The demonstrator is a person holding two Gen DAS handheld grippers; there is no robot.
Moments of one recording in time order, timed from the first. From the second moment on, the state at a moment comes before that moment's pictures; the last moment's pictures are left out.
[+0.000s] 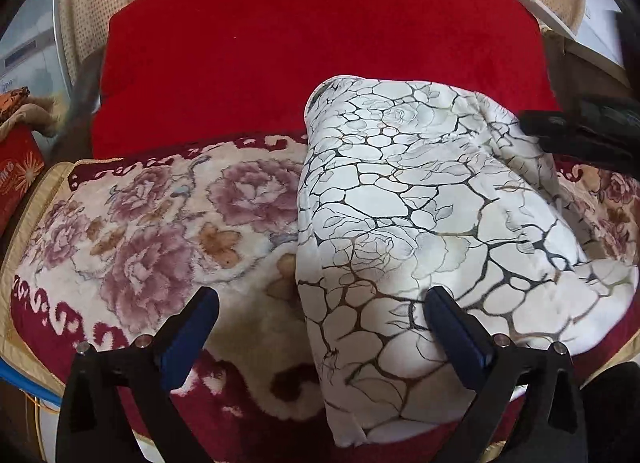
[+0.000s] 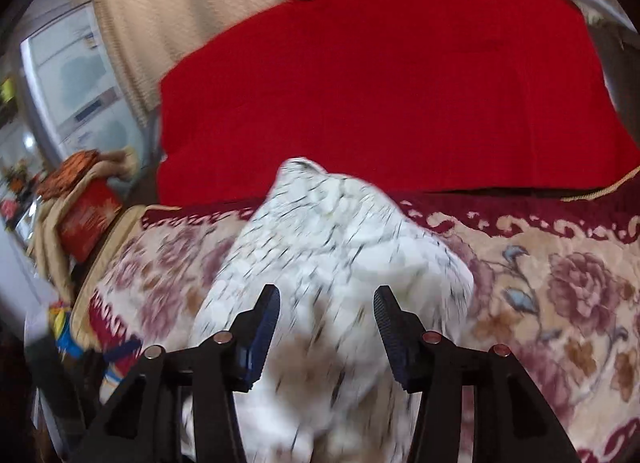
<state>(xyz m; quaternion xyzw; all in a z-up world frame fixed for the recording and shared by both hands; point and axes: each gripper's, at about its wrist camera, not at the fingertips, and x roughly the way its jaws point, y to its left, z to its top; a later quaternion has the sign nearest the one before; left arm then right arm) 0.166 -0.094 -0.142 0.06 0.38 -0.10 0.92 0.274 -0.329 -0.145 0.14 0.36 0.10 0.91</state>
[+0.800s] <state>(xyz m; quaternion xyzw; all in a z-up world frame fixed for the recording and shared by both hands) 0.077 -0.099 -0.055 0.15 0.25 0.01 0.96 0.143 -0.335 -0.098 0.09 0.32 0.06 0.94</state>
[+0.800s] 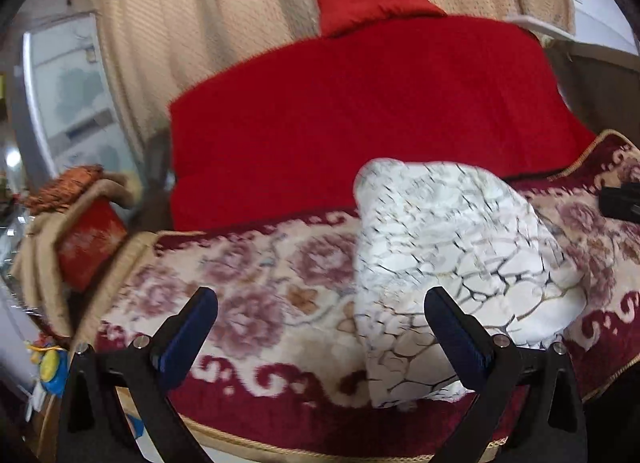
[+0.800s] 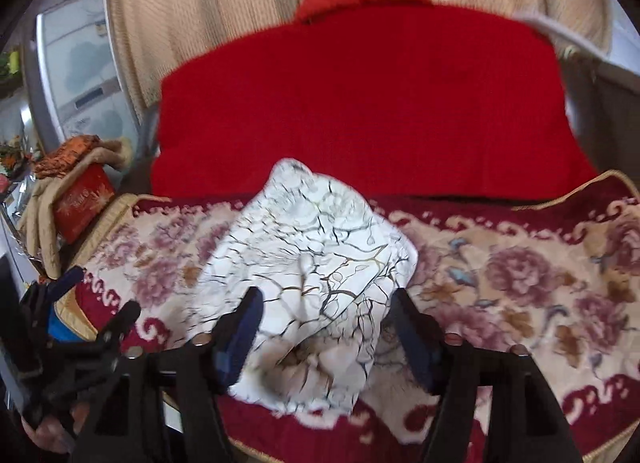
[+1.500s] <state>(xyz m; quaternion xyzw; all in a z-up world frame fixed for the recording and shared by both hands) -0.014 -0.073 0.037 0.12 0.16 0.04 0.98 0.012 -0.302 -0.037 0.10 0.25 0.05 0.96</state>
